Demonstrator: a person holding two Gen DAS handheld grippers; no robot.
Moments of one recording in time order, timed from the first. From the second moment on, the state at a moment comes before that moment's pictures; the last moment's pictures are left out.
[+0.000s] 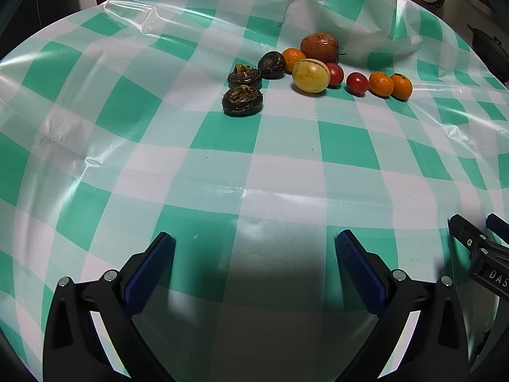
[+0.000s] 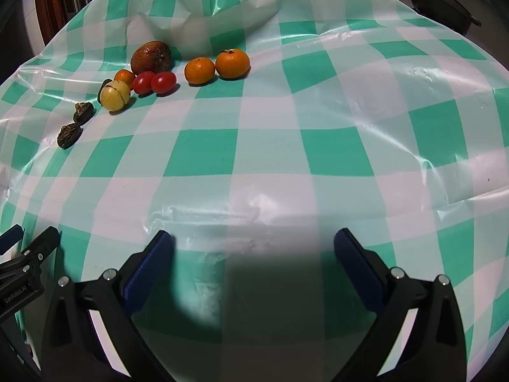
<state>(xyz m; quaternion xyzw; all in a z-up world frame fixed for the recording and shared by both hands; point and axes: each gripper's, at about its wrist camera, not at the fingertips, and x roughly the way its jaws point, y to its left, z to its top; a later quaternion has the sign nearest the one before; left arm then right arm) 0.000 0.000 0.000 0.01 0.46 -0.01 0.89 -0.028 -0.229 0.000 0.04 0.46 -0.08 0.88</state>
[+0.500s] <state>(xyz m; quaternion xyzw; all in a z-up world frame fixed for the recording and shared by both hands) 0.000 0.000 0.000 0.01 0.46 -0.01 0.89 -0.027 -0.228 -0.001 0.04 0.46 -0.08 0.88</state>
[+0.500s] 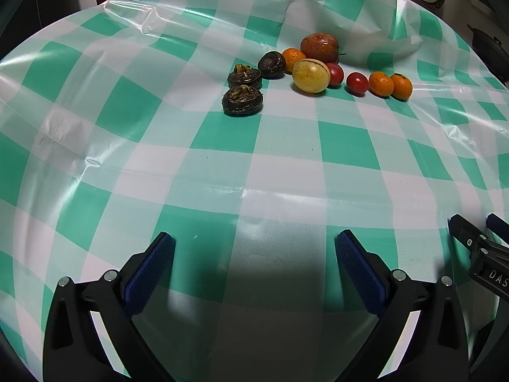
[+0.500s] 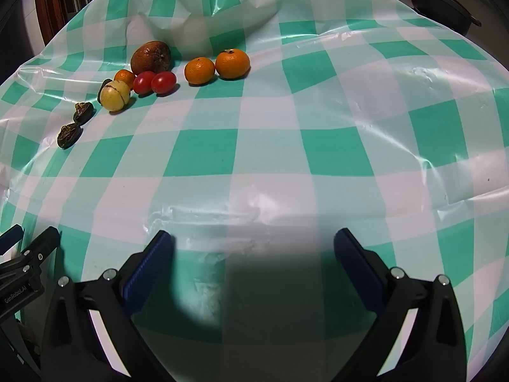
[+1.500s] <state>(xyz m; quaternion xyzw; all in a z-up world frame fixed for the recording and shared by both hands) 0.000 0.000 0.000 0.01 0.46 -0.01 0.89 -0.024 -0.229 -0.001 0.04 0.48 -0.07 0.88</state>
